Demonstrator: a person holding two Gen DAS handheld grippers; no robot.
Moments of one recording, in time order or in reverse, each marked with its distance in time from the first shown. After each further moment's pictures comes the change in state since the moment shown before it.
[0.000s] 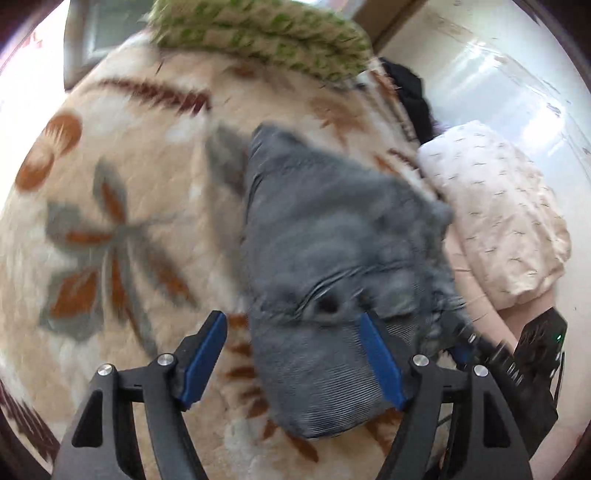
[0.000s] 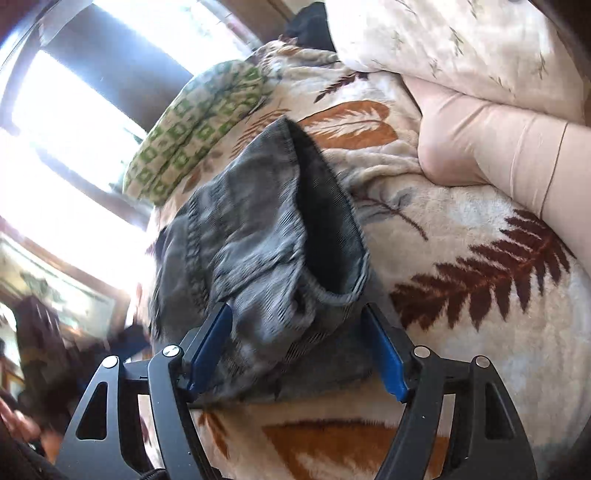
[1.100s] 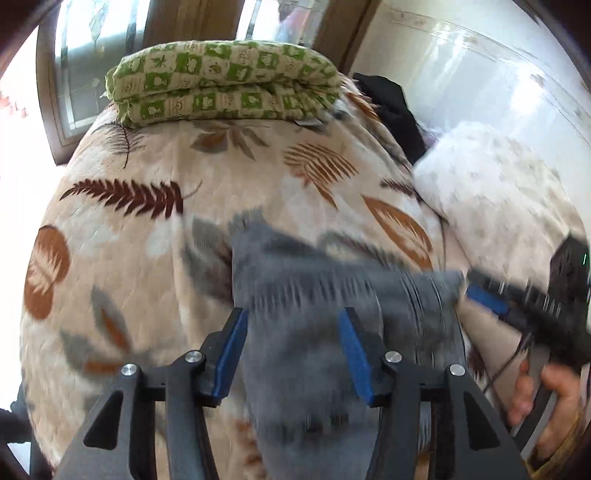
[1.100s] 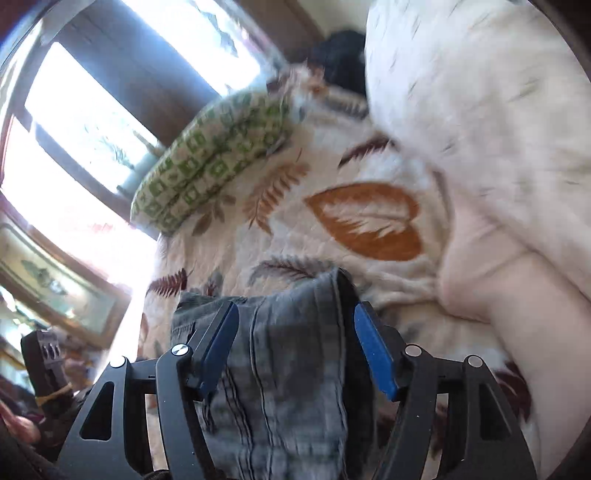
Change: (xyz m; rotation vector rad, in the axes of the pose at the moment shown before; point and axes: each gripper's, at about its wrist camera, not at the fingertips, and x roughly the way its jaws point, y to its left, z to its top) left arm -0.002 -0.046 0.070 0.190 -0.121 0.093; right arm 0.014 0.012 0.104 -0.098 0.056 0.026
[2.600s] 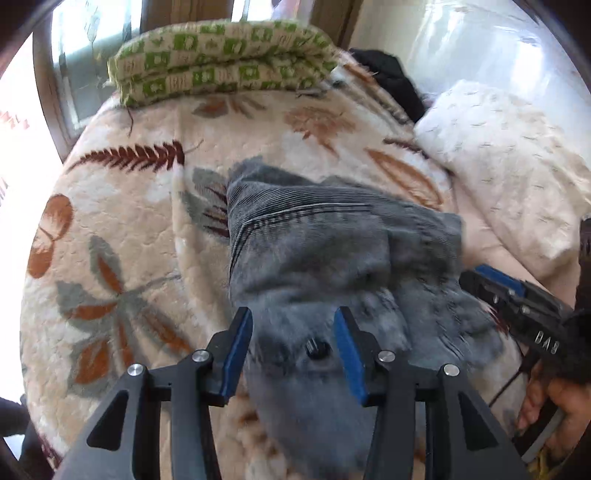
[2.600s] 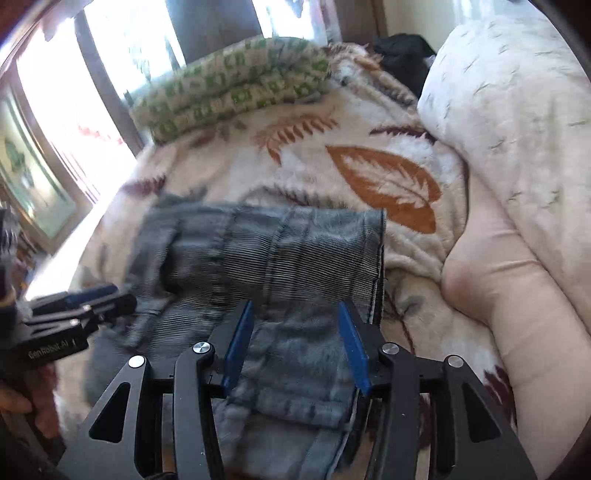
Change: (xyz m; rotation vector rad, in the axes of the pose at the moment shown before) left arm -0.008 -0.012 -0.071 0.096 0.029 0.065; right arm -0.008 0.036 -0.074 -0.361 -0.006 -0.173
